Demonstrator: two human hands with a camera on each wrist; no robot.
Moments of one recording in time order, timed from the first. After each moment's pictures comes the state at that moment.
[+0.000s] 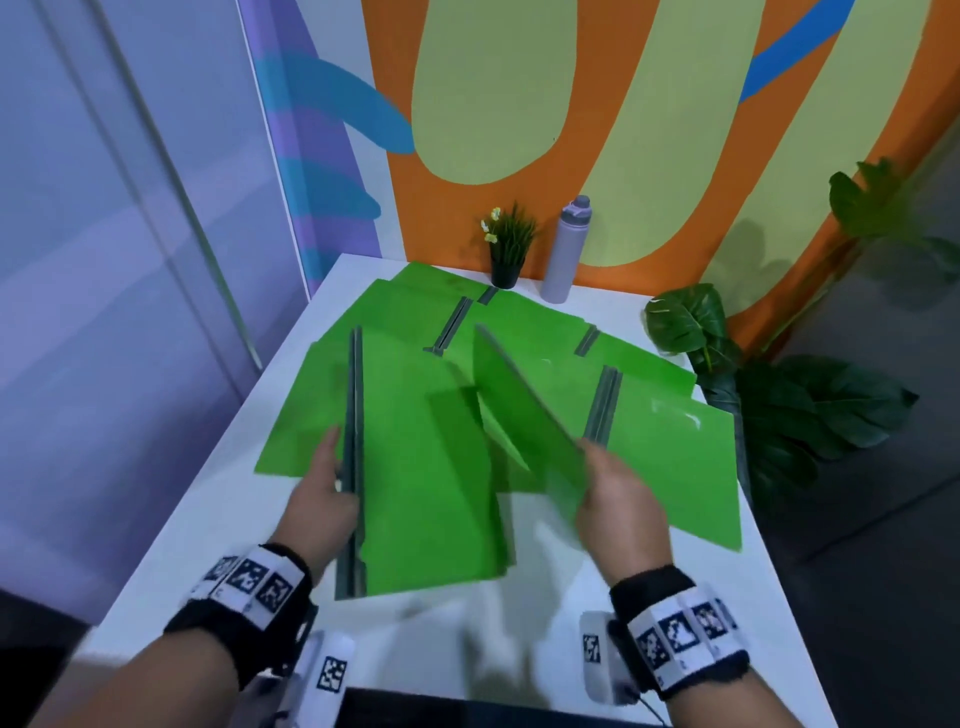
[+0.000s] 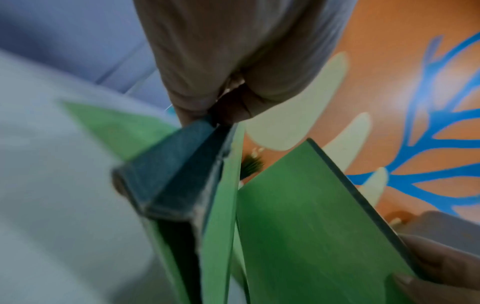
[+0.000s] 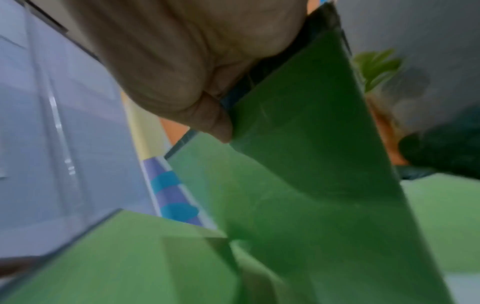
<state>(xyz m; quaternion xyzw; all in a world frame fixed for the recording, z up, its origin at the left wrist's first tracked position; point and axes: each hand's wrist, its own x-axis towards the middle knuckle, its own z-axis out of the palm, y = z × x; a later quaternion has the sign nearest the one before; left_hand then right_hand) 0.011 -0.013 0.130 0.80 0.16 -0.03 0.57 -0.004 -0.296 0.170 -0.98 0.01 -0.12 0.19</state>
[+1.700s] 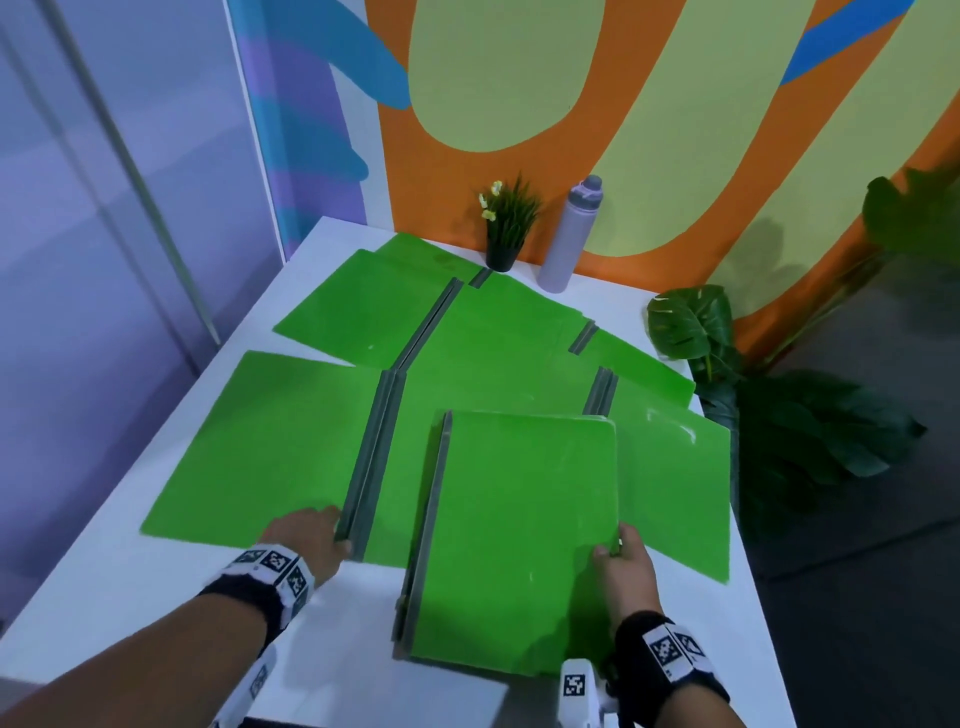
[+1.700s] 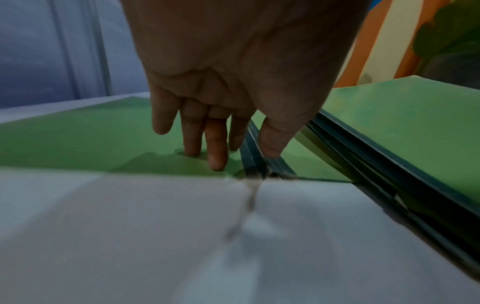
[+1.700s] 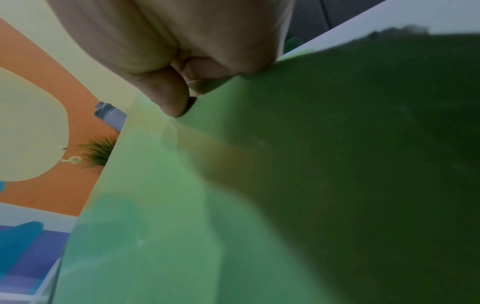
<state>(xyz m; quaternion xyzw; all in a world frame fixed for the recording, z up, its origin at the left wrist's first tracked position) 0.069 -0.014 0.015 0.95 0.05 -0.27 0.10 0.037 -0.369 0.056 -0.77 0.33 0.08 0.54</state>
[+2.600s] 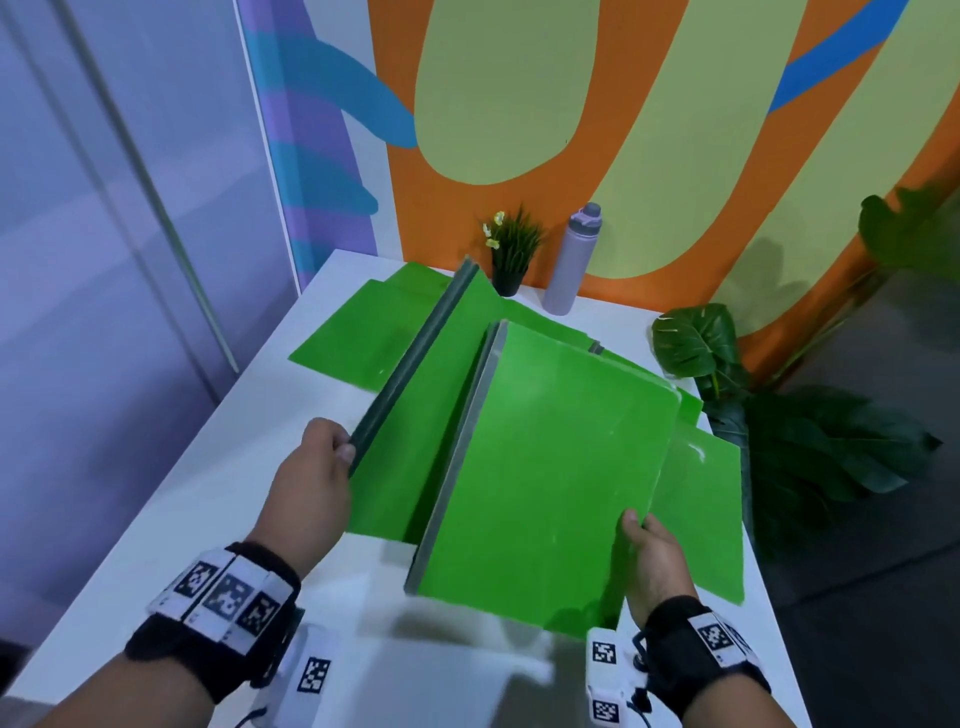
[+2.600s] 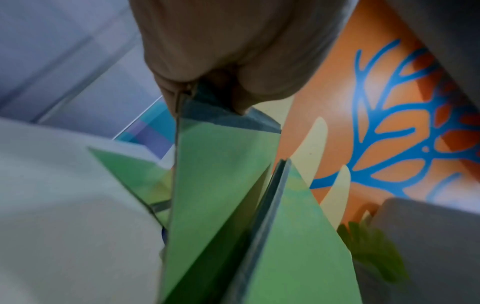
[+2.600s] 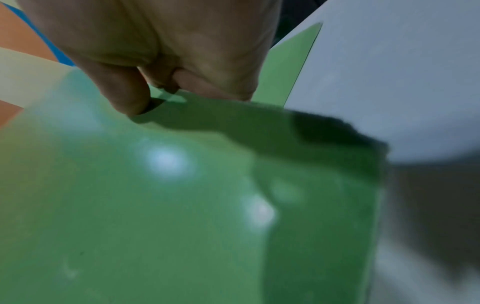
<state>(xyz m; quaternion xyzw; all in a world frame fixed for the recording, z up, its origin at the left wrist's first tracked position) 0.057 -0.039 0.161 0.89 0.09 0.09 0.43 0.063 -0.380 0.079 -0.62 0.34 0.06 0.70</state>
